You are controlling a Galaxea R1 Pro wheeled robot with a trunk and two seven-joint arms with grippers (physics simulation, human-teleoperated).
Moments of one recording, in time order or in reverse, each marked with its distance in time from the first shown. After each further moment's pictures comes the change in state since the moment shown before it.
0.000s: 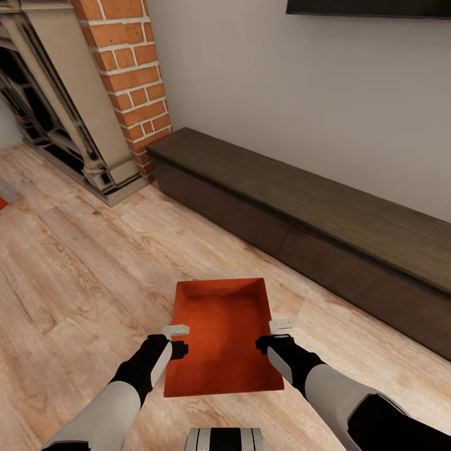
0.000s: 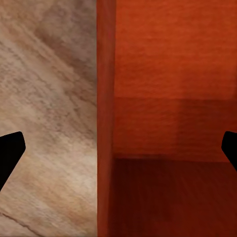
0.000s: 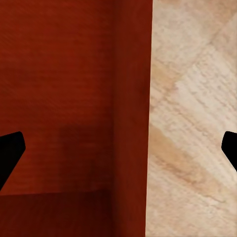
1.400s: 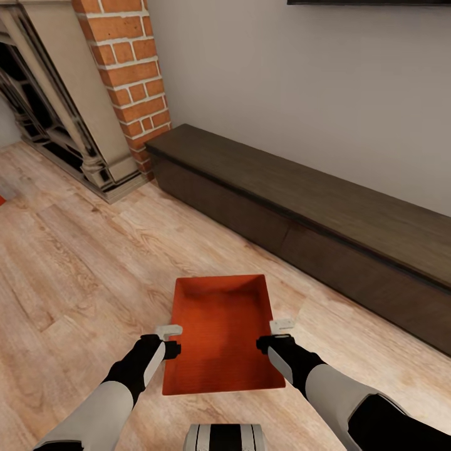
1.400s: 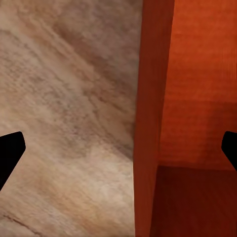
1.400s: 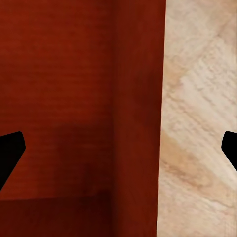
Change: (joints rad) left arm 0.000 0.038 -0.002 0.000 0.003 0.002 0.000; right arm 0.000 -0.003 0.000 0.000 0.000 -0.001 0.000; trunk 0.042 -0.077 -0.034
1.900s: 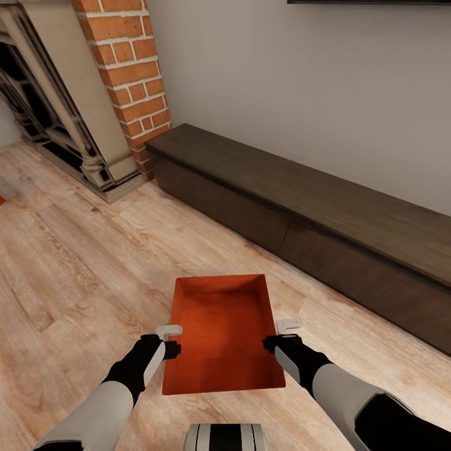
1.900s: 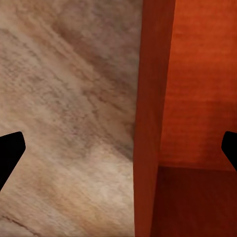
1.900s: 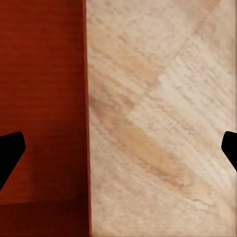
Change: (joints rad) left arm 0.000 -0.001 0.001 0.000 0.000 0.000 0.000; right arm 0.000 -0.036 0.000 0.000 0.000 -0.001 0.000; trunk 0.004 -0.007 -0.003
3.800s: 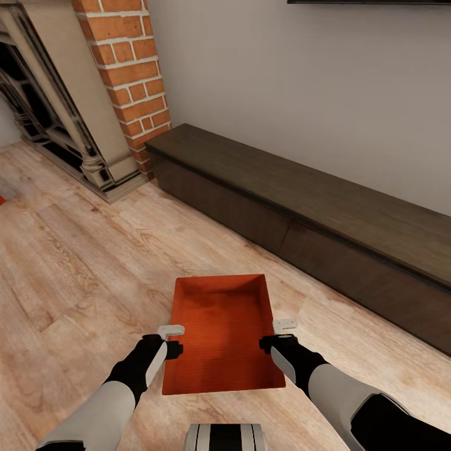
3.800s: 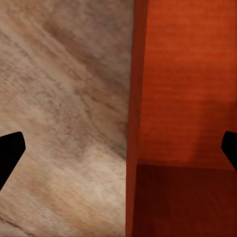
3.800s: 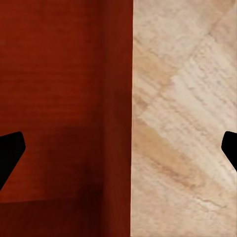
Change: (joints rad) left arm 0.000 -0.010 -0.001 0.000 0.001 0.000 -0.003; right arm 0.000 0.021 0.000 0.000 0.000 0.000 0.000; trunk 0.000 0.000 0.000
